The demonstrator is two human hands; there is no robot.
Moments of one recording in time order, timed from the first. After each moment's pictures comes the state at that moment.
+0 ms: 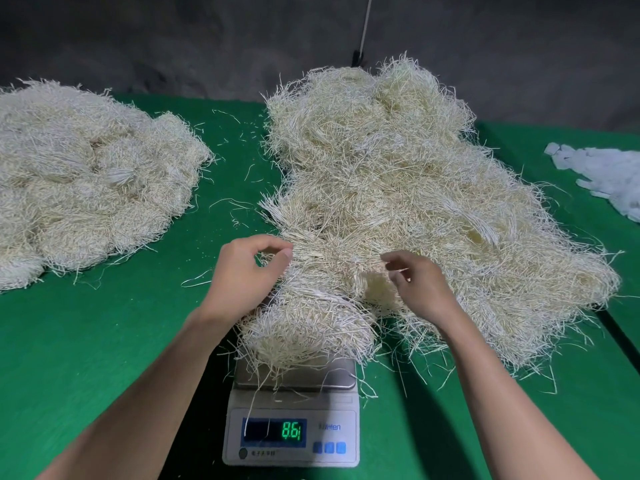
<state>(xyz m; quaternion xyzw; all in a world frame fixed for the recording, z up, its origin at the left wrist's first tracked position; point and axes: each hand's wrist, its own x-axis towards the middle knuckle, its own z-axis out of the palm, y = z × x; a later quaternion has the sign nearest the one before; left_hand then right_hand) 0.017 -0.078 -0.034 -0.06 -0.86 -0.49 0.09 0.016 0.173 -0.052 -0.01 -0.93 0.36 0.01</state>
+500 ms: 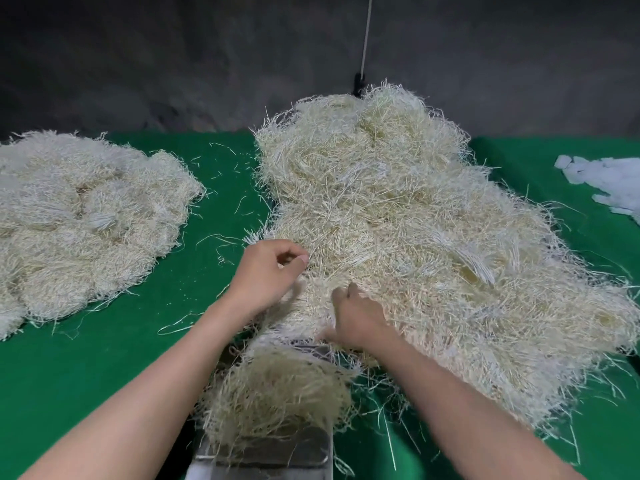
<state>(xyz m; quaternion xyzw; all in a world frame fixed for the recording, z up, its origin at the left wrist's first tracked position) -0.067 -0.006 -0.019 -0.08 -0.89 -0.45 0.05 -0.082 0.158 -0.136 0.06 -0.99 0.05 -0.12</state>
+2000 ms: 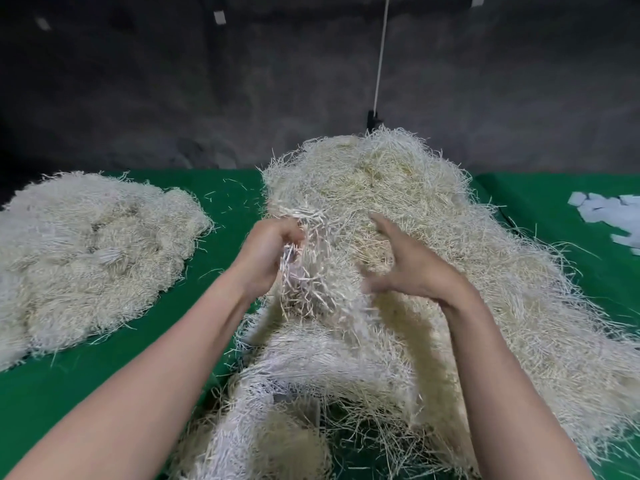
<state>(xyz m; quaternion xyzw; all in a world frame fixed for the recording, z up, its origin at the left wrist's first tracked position) -0.114 0.041 0.052 0.02 -0.71 -0.71 0.01 -0.121 0.246 0.029 0.14 -0.90 0.40 -0.05</state>
